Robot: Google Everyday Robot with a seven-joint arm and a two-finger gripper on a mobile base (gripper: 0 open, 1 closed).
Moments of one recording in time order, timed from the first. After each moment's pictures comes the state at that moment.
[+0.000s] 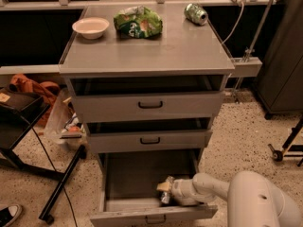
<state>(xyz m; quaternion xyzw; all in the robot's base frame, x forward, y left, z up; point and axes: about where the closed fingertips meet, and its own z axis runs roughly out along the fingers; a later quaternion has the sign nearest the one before) 0.578 -0.075 0.149 0.10 0.91 0.38 0.10</state>
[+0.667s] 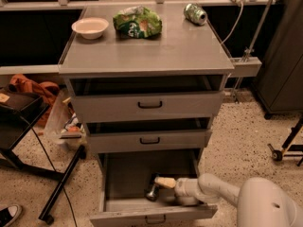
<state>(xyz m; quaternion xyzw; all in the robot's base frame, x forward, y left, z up) 0.582 -0.090 0.167 0.11 0.90 0.41 0.12</state>
